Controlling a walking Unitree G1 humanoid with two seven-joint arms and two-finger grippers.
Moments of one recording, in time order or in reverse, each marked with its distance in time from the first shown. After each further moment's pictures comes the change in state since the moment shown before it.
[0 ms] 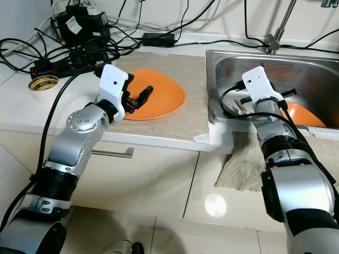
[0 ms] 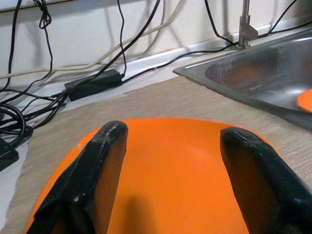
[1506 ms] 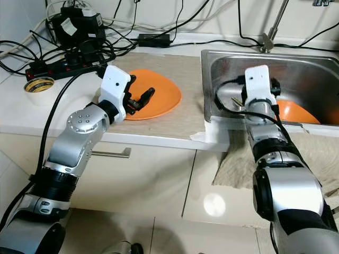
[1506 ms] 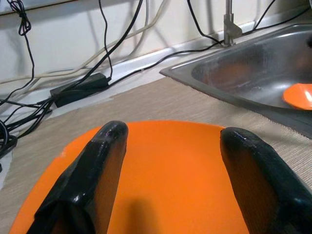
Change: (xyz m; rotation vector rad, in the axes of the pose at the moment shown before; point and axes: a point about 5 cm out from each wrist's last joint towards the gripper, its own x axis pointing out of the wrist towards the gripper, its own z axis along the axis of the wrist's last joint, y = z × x) left arm 0.000 -0.003 0.001 0.024 0.007 -0.026; right arm -0.003 0.018 0.029 0.492 -0.104 0.014
